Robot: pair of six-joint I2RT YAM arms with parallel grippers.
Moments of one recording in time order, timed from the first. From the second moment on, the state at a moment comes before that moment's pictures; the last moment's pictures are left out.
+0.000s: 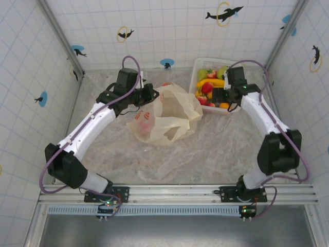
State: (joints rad) left arm -0.50 1.47 1.40 -0.58 0.33 -0.69; right arm 0.21 1.63 1.38 -0.71 0.02 0.11
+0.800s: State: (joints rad) left arm -0.49 1.49 1.45 -0.61 0.36 -0.65; right arm 0.21 2.17 1.91 -0.99 0.13 -0.41
